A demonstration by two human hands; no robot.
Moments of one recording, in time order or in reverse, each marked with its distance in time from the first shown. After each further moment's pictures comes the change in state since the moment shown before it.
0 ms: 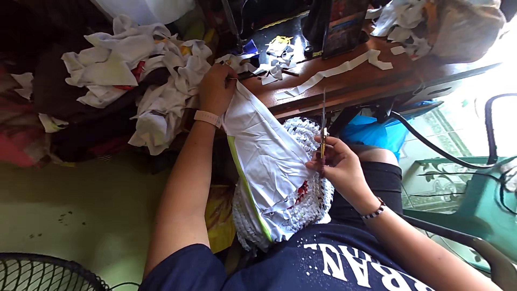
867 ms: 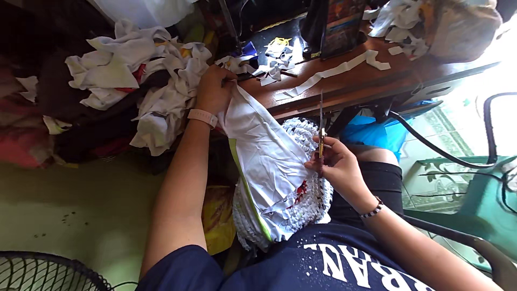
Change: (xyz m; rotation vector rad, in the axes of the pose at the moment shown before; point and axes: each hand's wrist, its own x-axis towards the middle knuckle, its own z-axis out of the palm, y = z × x) left_hand 0.002 0.000 -0.011 -0.055 -0.090 -0.024; right_hand 0.000 0.001 0.000 0.021 -0.004 0.006
